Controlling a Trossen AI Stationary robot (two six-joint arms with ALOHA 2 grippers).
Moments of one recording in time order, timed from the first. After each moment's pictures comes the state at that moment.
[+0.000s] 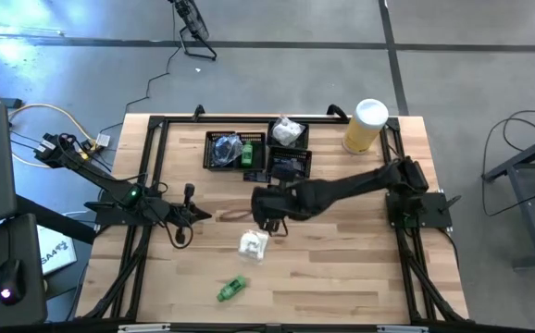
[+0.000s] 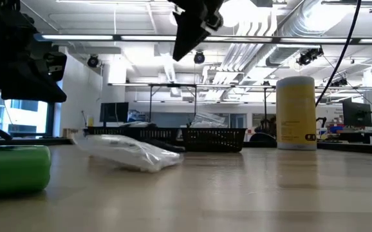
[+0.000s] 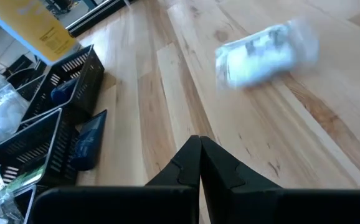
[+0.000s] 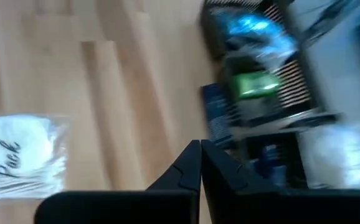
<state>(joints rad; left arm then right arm) -0.48 0.61 0.13 0.05 -0.46 0.26 0.20 1.98 1.80 -0.89 0.55 0.25</state>
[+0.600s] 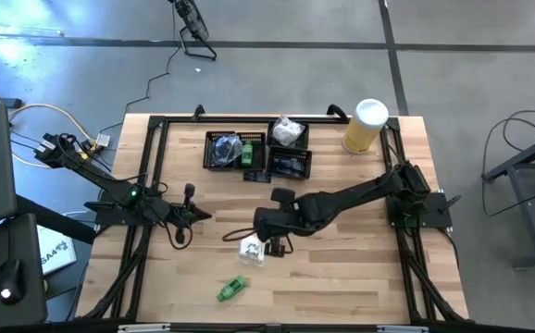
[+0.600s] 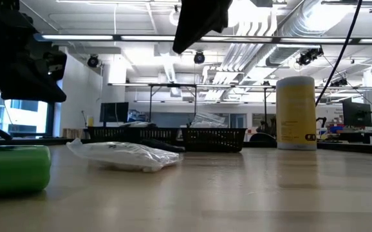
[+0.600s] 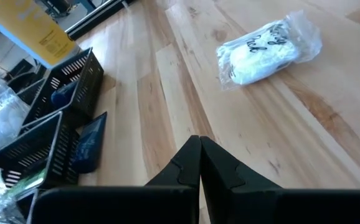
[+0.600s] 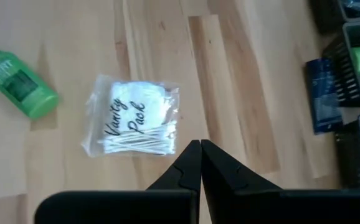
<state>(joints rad) -0.48 0.61 0.13 0.05 -0.46 0.29 0.28 1.98 1.80 -0.90 0.28 0.37</state>
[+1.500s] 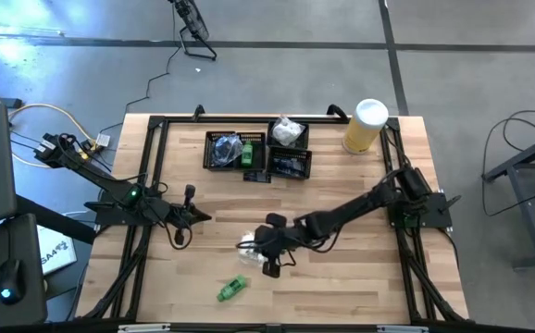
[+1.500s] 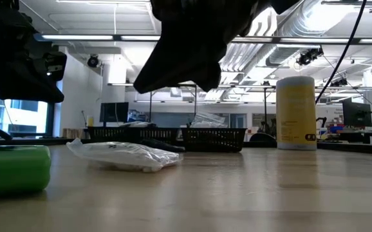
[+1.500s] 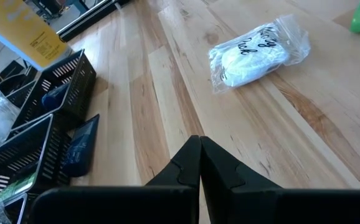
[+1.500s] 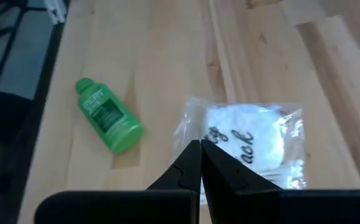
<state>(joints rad) -0.48 0.61 0.13 0.05 -0.43 0.28 0.32 1.99 1.34 -0.08 0.11 0.47</state>
